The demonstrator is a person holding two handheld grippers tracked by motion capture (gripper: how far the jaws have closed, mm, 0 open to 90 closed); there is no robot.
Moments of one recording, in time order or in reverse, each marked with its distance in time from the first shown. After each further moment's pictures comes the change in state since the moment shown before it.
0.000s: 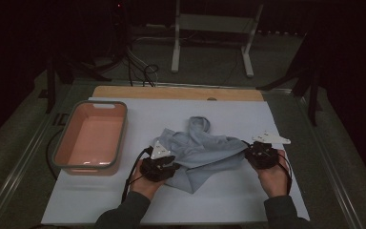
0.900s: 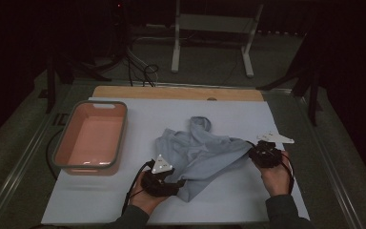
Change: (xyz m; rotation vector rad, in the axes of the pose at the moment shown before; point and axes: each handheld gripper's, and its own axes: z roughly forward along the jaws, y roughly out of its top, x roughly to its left) left arm -0.023 -0.026 -0.002 0.053 -0.071 0.003; right arm -0.019 -0.011 0.008 0.022 -0.044 0.065
